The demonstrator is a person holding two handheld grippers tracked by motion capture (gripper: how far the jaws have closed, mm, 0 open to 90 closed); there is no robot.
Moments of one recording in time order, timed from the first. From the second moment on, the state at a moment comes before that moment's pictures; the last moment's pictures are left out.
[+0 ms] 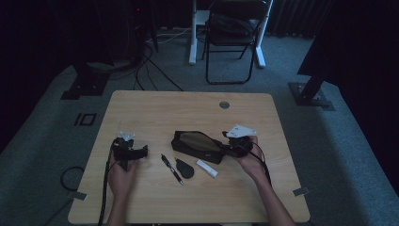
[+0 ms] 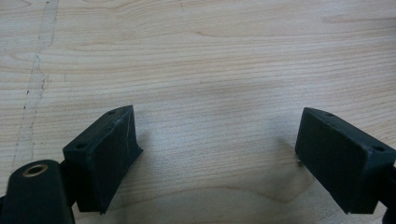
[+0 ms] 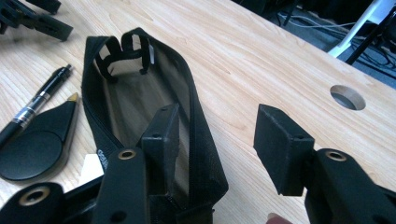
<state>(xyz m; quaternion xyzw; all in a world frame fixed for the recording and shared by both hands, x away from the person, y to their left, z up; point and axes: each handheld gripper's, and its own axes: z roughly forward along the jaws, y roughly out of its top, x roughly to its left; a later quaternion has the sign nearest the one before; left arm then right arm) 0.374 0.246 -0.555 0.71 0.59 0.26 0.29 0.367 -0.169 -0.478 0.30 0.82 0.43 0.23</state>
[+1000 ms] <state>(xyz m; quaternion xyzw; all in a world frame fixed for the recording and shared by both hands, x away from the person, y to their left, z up) 0.376 0.245 -0.555 0.71 0.59 0.26 0.29 0.337 -0.169 -0.480 0.30 0.83 0.43 0.21</state>
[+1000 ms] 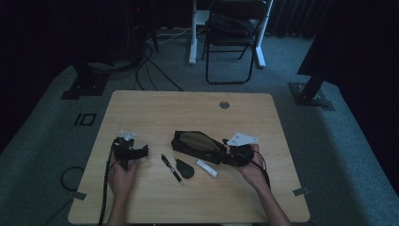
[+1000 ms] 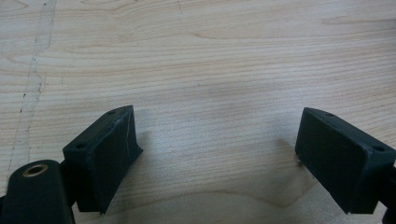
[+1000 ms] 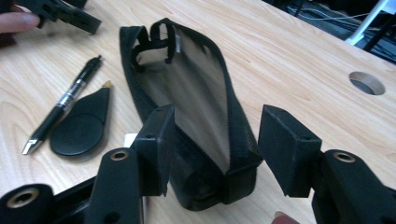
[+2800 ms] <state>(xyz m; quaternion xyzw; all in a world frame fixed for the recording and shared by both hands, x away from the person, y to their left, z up) 0.375 0.245 -0.555 0.71 0.59 0.26 0.29 0.299 -0.147 -0.487 0.25 0.84 0.44 0.19</state>
